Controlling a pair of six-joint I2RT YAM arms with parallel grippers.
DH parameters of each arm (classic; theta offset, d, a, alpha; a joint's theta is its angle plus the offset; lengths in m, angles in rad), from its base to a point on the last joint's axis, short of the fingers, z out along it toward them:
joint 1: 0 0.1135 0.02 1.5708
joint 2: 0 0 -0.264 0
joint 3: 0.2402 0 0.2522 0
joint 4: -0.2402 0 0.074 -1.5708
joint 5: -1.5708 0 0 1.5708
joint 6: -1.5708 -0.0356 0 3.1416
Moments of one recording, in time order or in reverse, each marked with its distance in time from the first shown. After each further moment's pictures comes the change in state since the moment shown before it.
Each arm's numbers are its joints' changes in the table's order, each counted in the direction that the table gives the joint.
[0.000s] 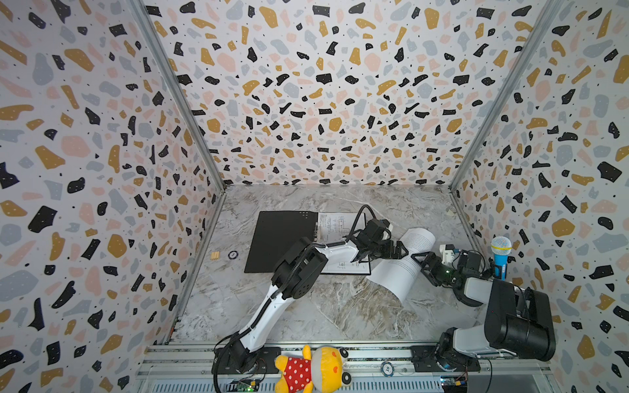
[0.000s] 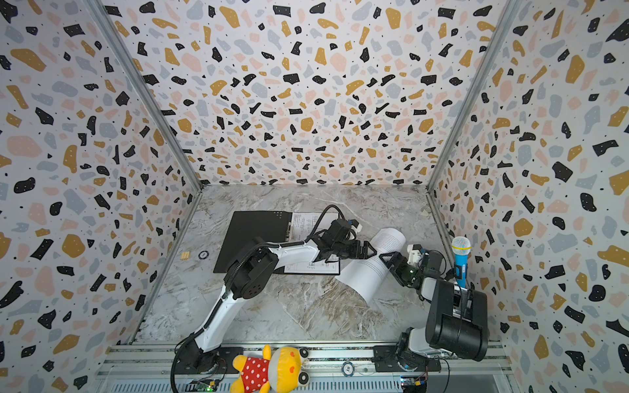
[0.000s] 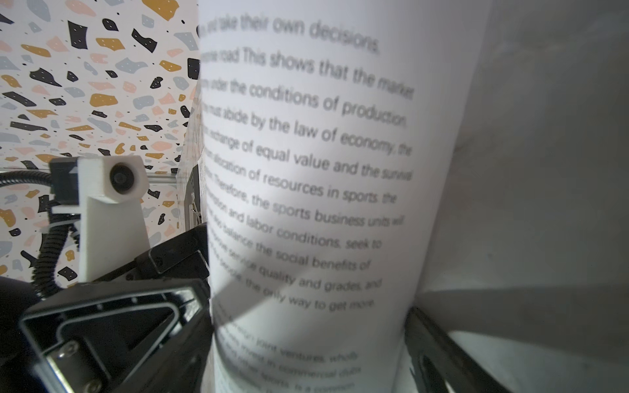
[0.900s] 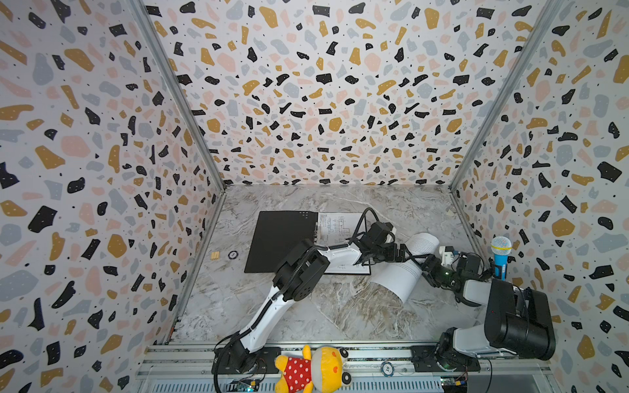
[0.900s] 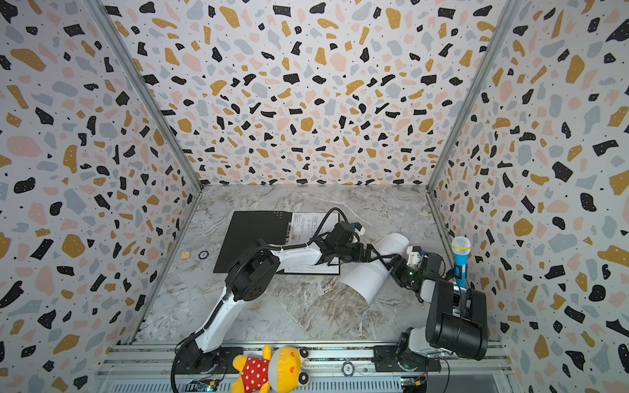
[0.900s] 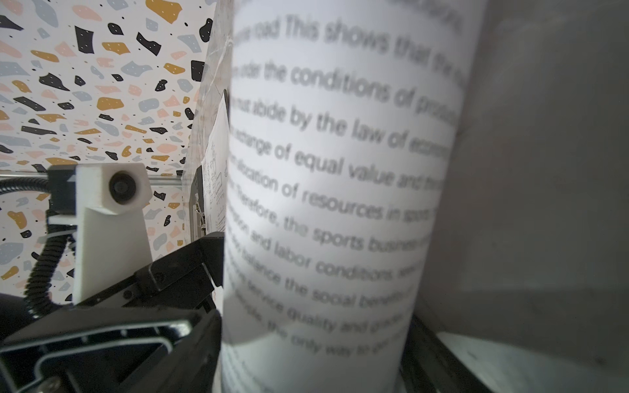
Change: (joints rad) left arm -0.032 0.000 0.004 -0.008 0.003 0.022; right arm 0.002 -0.005 -0.040 0.068 0.009 -0.036
